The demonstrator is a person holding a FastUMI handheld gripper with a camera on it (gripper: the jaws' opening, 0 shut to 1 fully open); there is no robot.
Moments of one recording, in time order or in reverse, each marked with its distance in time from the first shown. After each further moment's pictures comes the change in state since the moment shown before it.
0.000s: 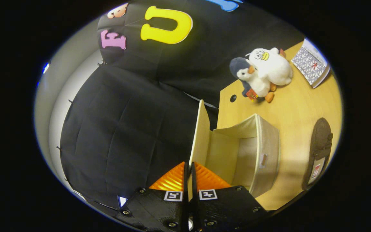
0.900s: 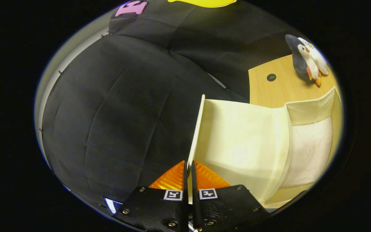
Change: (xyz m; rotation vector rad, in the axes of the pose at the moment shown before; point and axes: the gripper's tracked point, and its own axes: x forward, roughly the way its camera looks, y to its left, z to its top) arm 0.214 0.088 -0.105 -0.079 0.106 -0.047
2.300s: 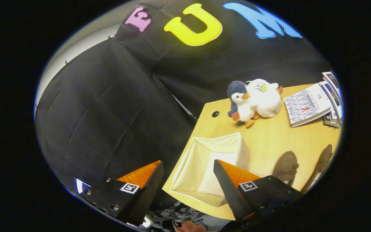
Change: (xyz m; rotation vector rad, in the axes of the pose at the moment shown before) arm -0.255 -0.157 0.076 -0.213 -0.151 -0.274
